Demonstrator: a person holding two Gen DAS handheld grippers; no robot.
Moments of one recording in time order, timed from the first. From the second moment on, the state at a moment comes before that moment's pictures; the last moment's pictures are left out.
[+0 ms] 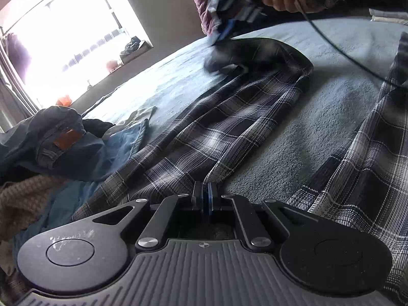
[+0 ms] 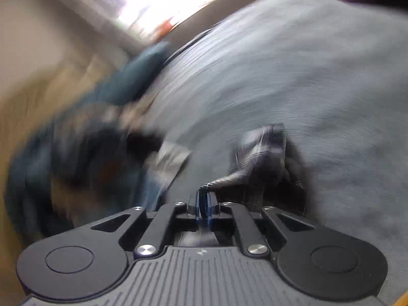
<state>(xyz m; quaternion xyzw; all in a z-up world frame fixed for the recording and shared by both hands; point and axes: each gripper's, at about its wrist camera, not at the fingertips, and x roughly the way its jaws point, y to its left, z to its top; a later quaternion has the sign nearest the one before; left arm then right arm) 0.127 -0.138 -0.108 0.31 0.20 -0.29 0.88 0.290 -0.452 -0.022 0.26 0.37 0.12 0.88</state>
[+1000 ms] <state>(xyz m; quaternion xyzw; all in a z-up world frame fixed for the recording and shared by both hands) 0.130 -0.138 -0.112 0.32 0.20 -0.29 0.88 0.309 -0.392 -0.059 0.13 0.45 0.10 0.88</state>
